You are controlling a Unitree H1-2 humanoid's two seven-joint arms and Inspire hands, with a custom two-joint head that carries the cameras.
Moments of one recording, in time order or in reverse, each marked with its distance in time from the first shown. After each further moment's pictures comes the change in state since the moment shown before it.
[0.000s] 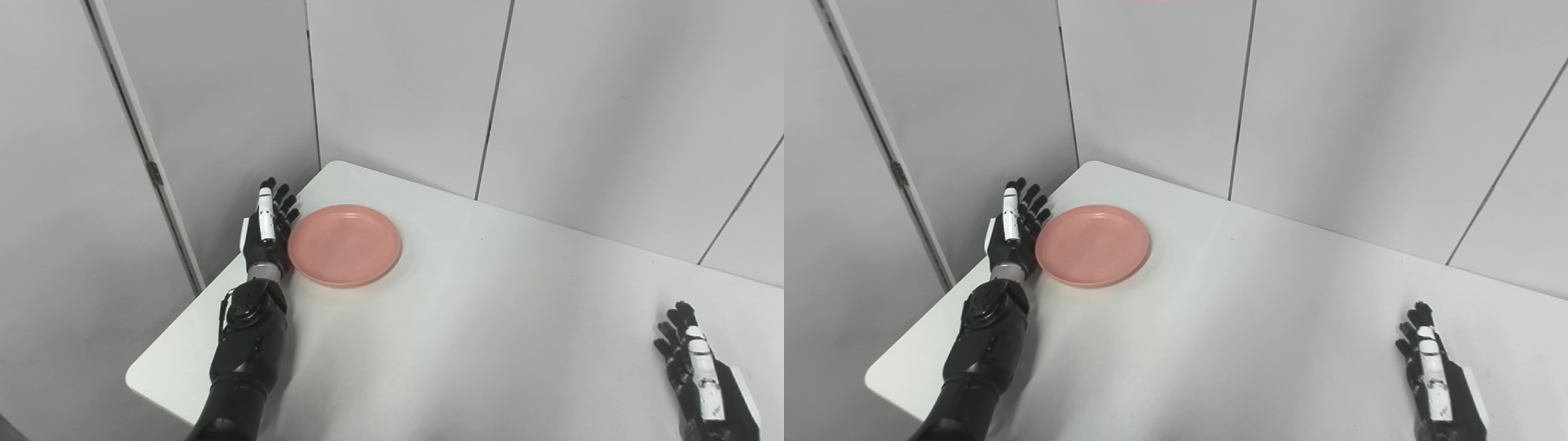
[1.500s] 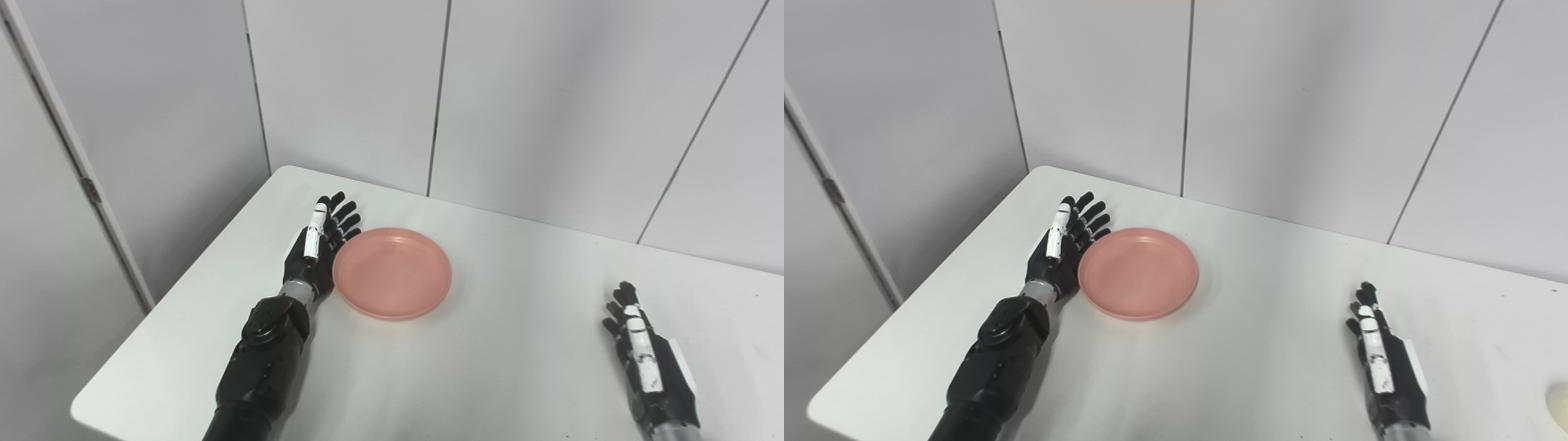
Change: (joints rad) left arm 0.019 -0.096 -0.223 -0.128 -0.011 0.142 -0.153; right arm -0.001 0.017 0.024 0.044 -0.051 -0.071 -0.029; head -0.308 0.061
